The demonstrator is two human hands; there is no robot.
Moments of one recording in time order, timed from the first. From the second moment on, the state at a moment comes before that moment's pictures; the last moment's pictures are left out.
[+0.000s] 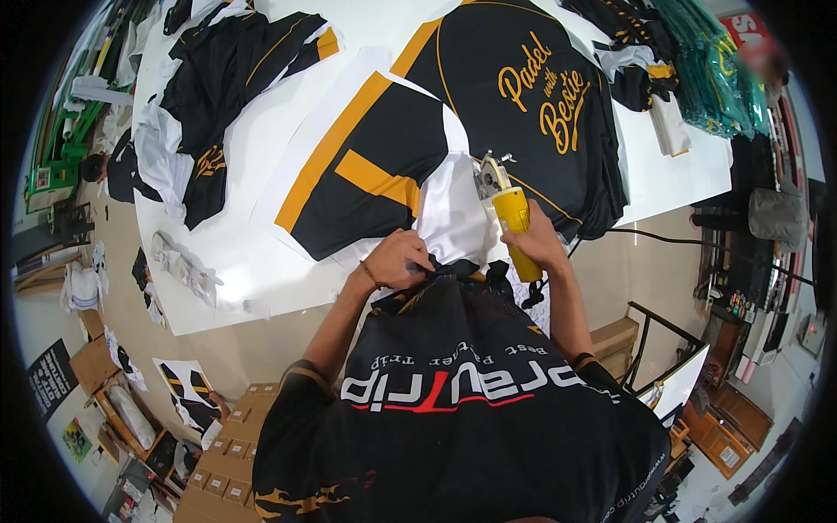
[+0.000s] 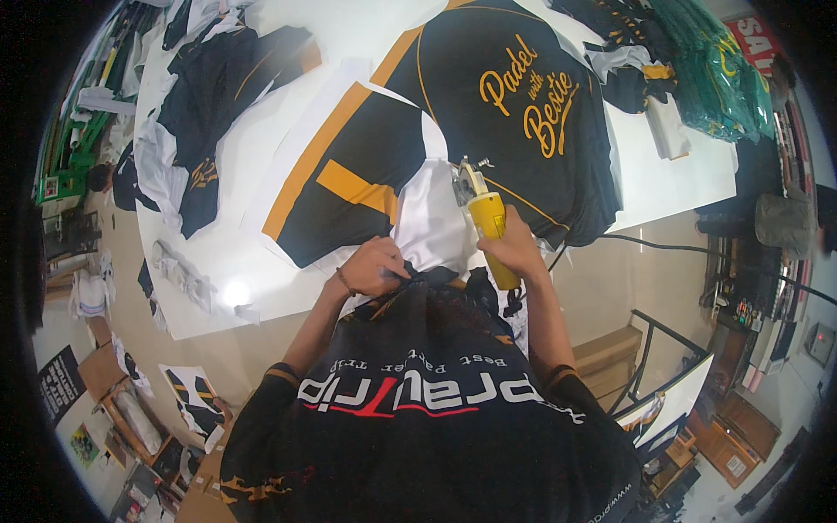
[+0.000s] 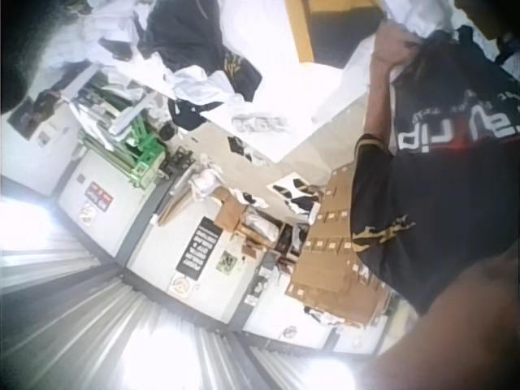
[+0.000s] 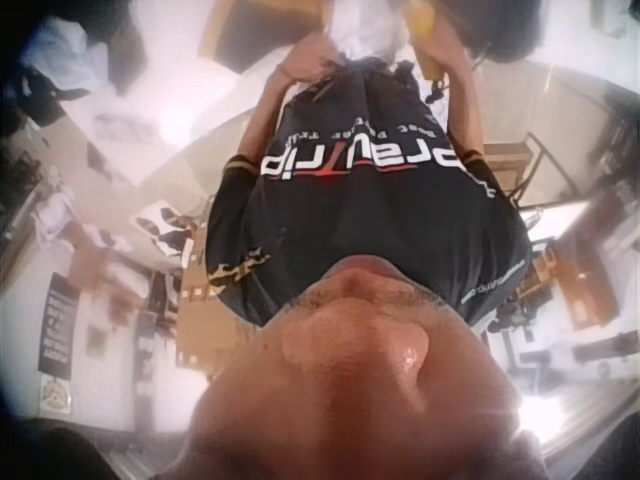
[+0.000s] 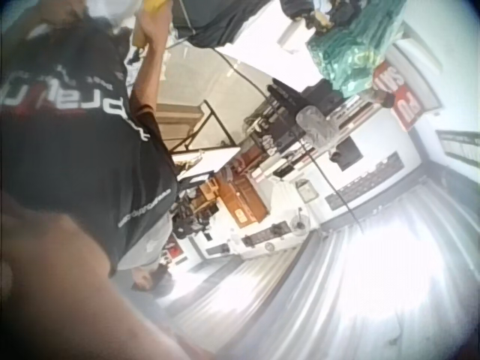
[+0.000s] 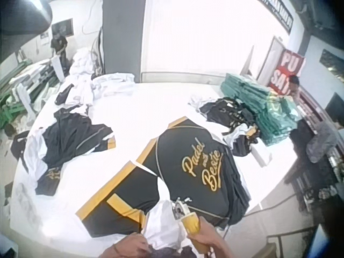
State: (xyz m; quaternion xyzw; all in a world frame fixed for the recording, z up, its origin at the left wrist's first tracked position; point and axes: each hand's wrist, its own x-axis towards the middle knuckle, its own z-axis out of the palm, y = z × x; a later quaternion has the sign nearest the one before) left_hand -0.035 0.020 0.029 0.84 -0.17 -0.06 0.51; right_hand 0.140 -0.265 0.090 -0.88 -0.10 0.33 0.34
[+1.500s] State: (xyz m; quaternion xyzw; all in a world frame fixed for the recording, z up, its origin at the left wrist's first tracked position) left_hand -0.029 0.038 0.012 0.78 -0.06 -0.35 0.52; right_hand 0.189 -0.198 0.085 -0.90 -0.11 0.29 0.32
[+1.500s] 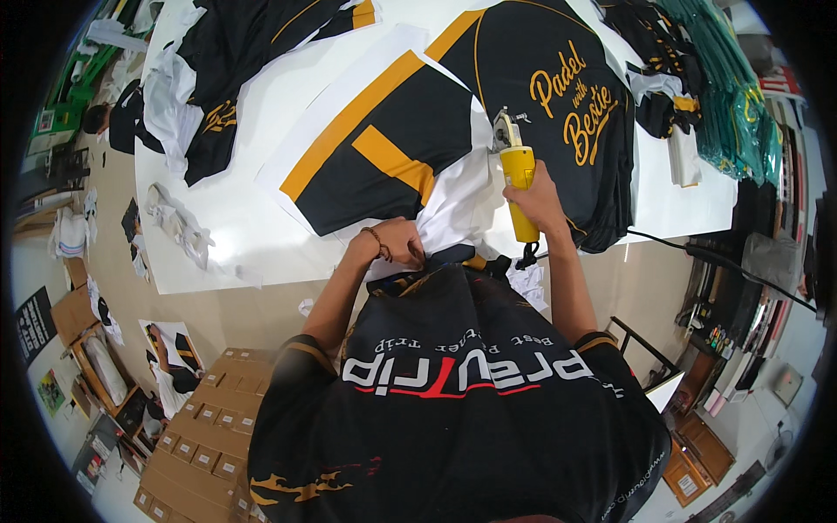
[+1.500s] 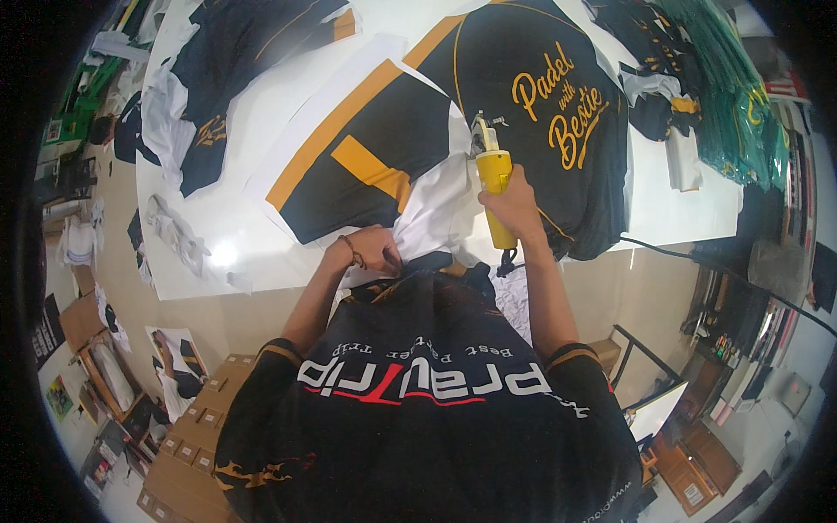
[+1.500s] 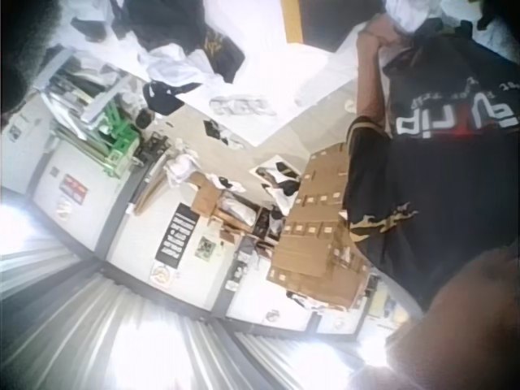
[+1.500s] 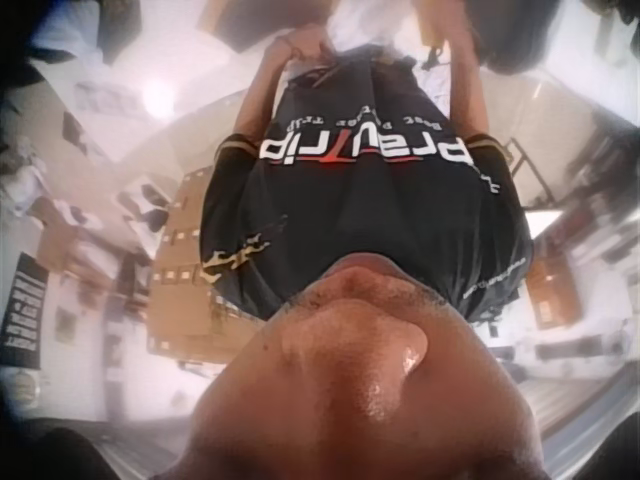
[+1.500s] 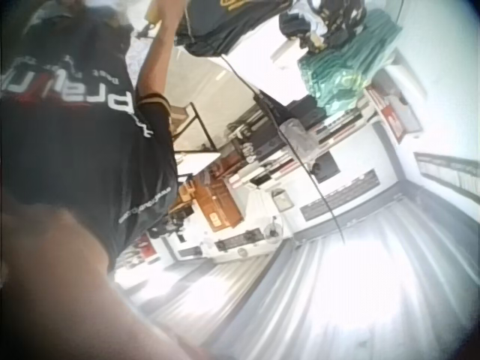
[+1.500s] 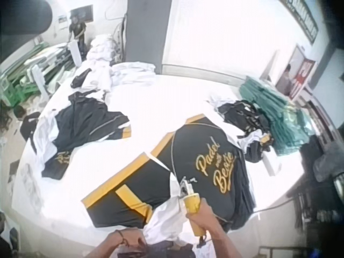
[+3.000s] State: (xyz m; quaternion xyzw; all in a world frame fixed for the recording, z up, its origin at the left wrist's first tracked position) left_hand -0.032 0.029 0.012 0.75 0.09 -0.40 0.52; right_hand 0.334 -0.134 0.111 -0.85 -0.29 0.41 0.15
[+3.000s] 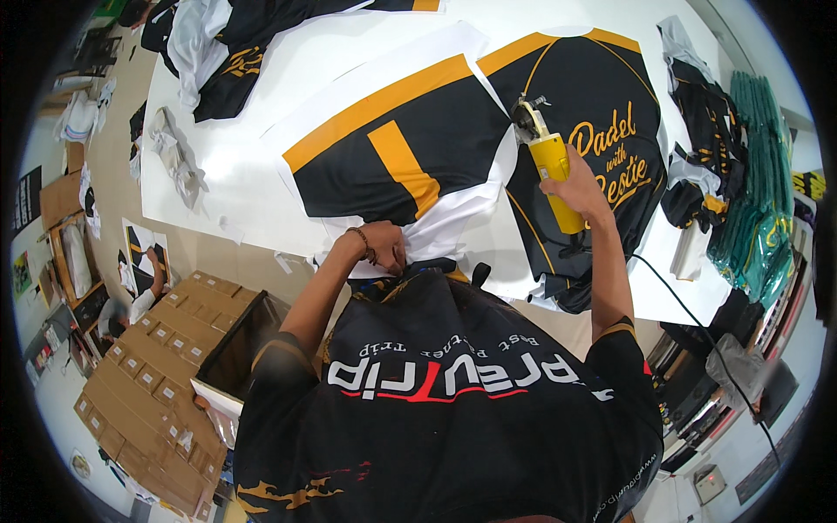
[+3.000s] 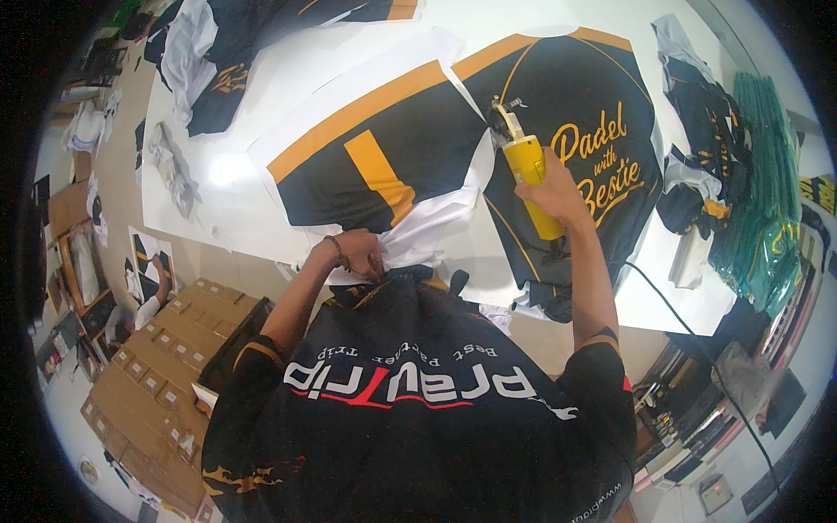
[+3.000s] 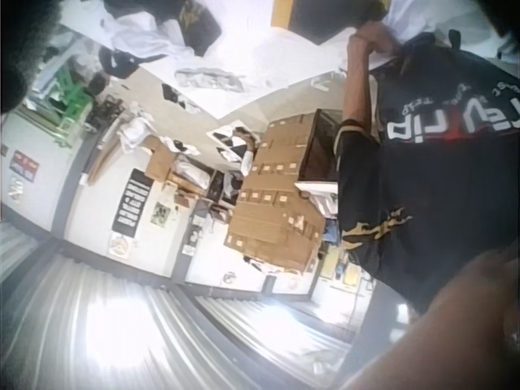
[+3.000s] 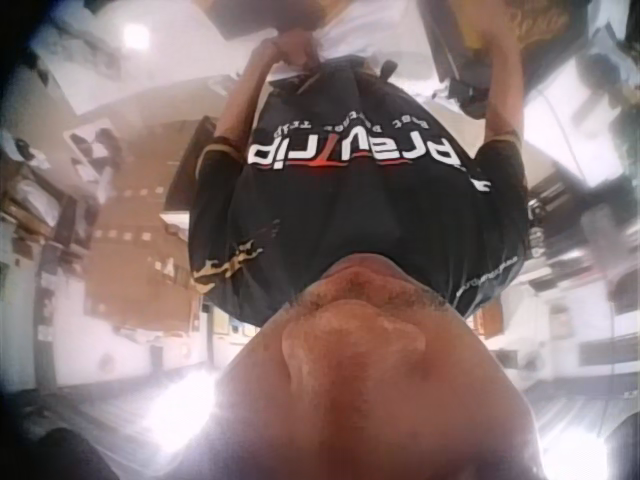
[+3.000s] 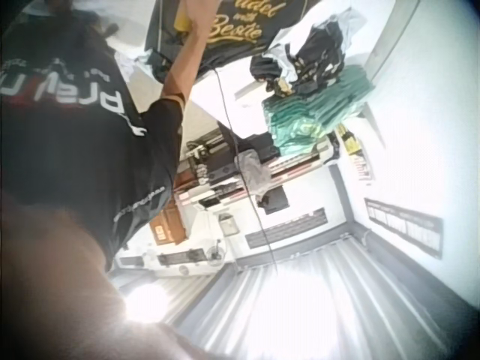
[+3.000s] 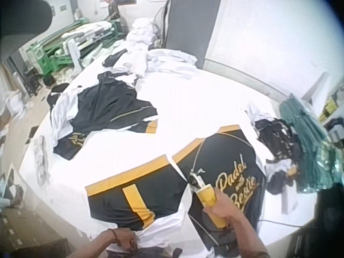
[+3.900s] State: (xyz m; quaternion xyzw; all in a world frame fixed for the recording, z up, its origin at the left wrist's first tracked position) left_hand -0.024 0.031 0.020 0.72 0.13 -0.44 0.52; right_hand 0.373 -0.065 0.104 -0.82 -0.38 0.41 0.14
